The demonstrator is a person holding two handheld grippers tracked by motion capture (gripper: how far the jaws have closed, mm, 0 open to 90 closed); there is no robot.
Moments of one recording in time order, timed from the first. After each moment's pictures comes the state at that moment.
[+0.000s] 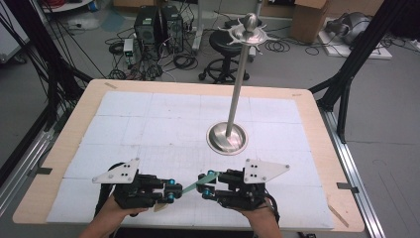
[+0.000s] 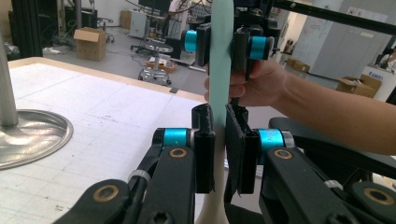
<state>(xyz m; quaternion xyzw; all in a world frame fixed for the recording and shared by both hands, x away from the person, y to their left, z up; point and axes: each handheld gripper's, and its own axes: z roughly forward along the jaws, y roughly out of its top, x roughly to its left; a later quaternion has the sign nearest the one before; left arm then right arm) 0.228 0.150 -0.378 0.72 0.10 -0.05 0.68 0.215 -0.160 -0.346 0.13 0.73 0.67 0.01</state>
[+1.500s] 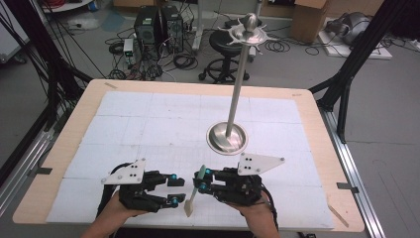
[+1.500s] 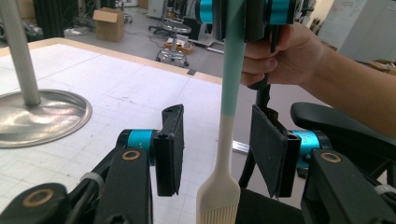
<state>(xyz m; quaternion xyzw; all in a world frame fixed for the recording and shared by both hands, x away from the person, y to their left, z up) 0.227 0.140 -0.378 0.75 0.12 -0.03 0.64 0.220 -0.150 -0.334 0.17 0.75 0.64 -0.01</state>
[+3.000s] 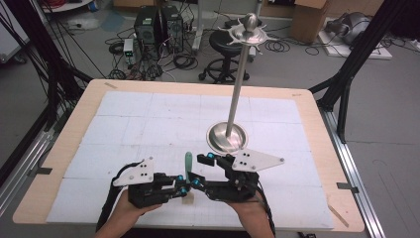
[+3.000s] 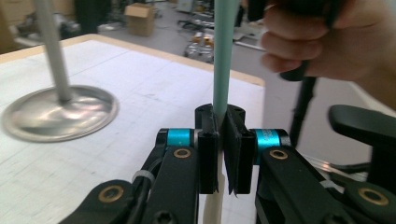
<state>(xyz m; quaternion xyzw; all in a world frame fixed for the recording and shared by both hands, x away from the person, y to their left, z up) 0.226 0.124 -0.377 0.77 0.16 0.03 0.62 0.217 -0.137 -0.316 0.21 0.73 0.64 0.07</state>
